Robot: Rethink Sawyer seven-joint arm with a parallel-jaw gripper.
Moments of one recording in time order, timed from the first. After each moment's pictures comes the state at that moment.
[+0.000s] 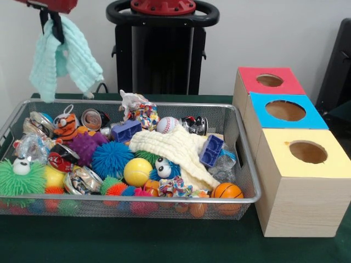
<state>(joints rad) -0.77 -0.88 0.40 1.50 -0.44 1.25 1.80</state>
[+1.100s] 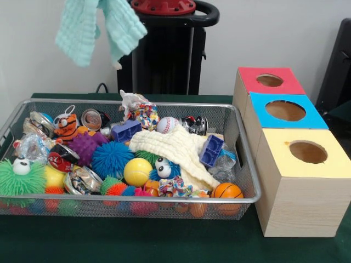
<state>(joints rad) -0.61 -0.99 0.41 1.43 -0.45 1.39 1.80</state>
